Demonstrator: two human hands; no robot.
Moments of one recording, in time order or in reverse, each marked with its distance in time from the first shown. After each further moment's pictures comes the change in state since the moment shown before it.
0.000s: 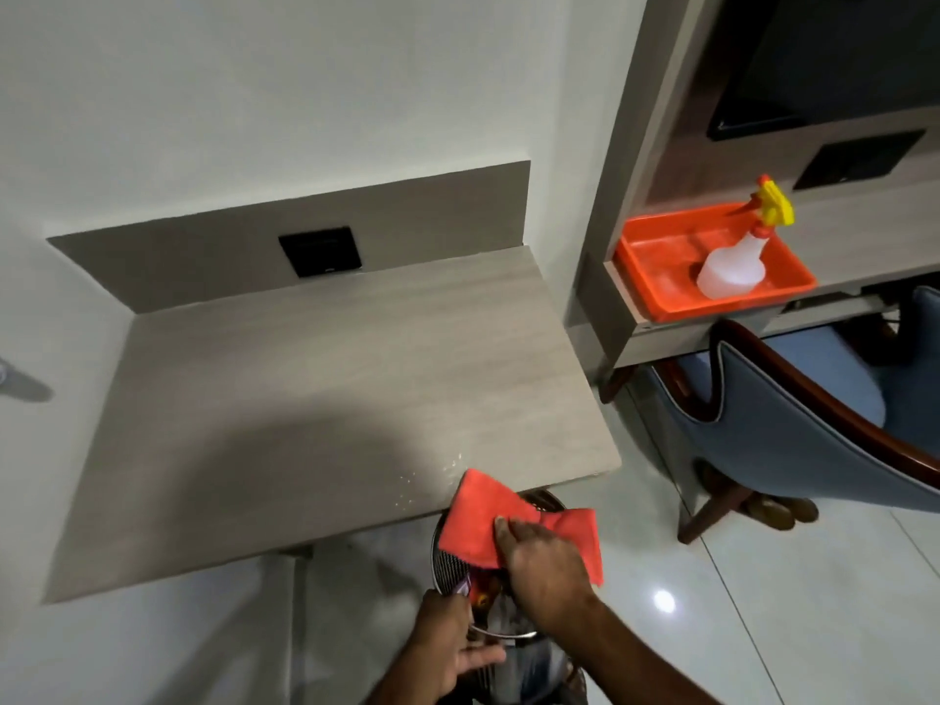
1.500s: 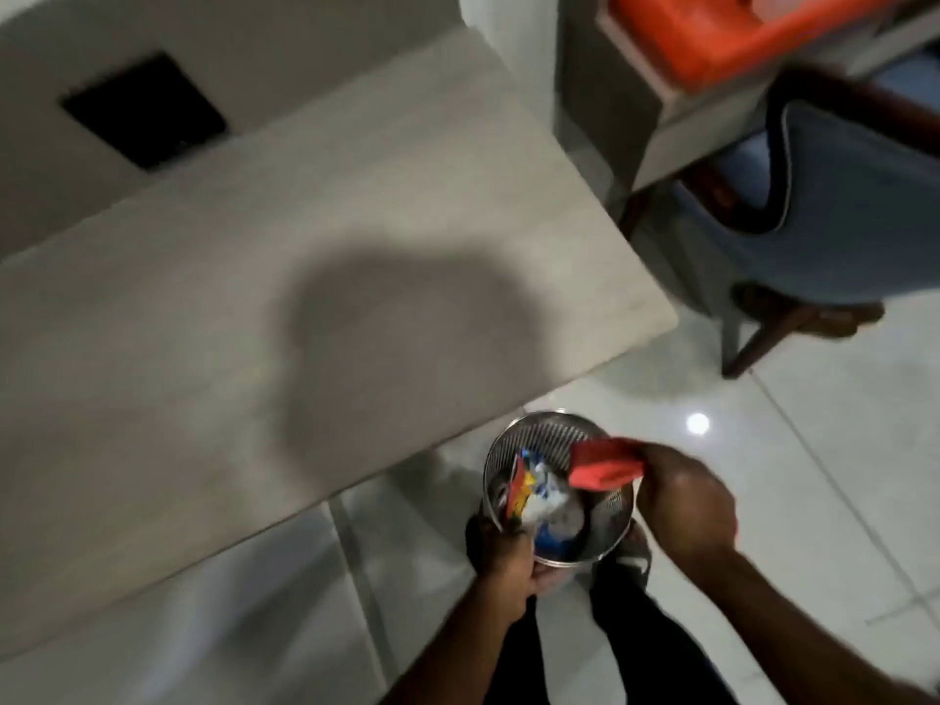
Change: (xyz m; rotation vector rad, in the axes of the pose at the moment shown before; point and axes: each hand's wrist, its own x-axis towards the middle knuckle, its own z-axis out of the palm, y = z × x) left_hand 0.144 -0.065 0.033 0.057 -0.079 -0.071; right_hand 0.005 0.082 0.138 0.553 0.439 0.605
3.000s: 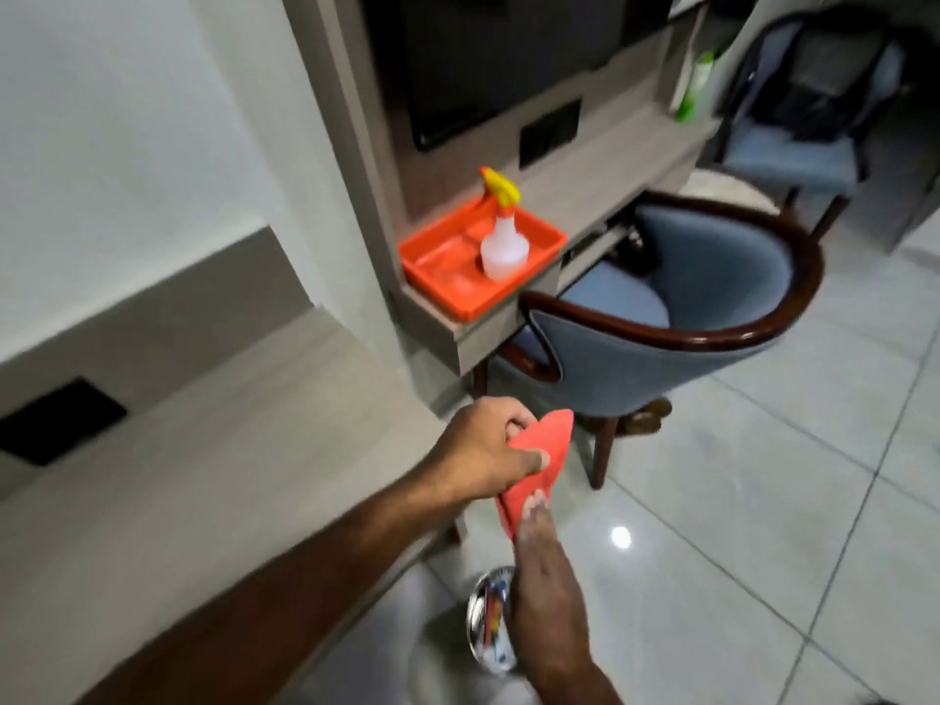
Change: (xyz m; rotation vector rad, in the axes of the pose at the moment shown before) left_hand -0.256 0.228 0.154 1.190 -0.415 1.242; right_hand -0.047 -0.086 -0.109 0.187 0.471 -0.013
